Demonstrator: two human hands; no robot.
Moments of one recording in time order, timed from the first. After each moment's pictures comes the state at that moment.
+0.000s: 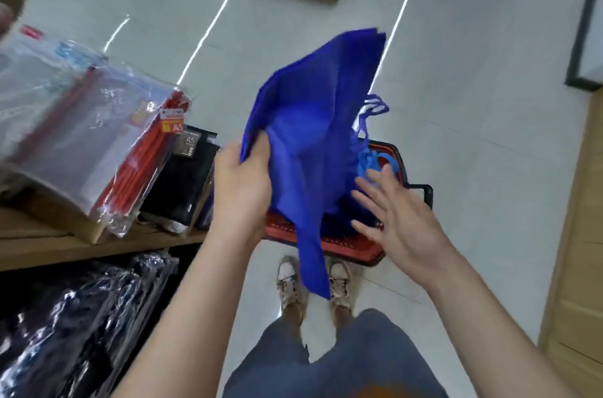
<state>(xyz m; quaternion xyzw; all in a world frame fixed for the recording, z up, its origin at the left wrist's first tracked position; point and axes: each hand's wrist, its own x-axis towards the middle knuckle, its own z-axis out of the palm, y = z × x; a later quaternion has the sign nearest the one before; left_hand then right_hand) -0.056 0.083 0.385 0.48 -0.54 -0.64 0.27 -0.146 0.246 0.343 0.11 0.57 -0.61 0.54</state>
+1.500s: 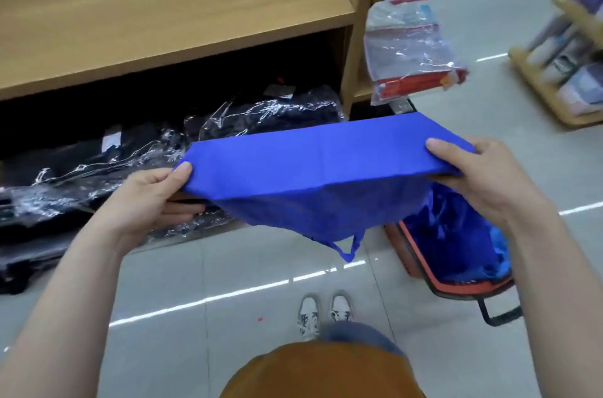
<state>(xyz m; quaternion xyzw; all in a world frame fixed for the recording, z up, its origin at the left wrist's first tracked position) 0.465 0.292 0.484 0.73 -0.33 -0.51 0.30 0.057 0.241 0.480 -0.41 0.62 -0.38 0.55</state>
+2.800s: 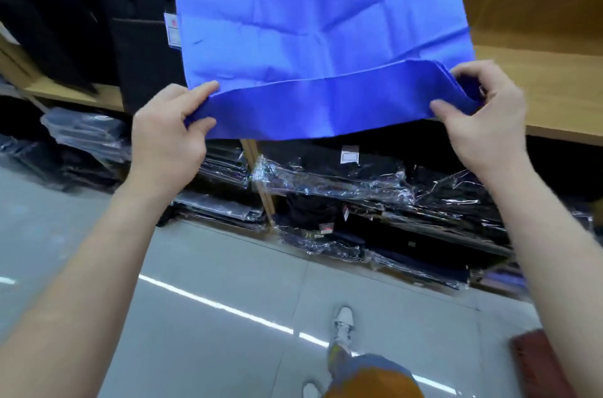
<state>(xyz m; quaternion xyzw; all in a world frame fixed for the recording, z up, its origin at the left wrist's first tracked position) 0.843 0.459 0.582 0.75 -0.52 0.17 0.36 0.546 0.238 0.572 -0.77 0.34 -0.47 0.25</state>
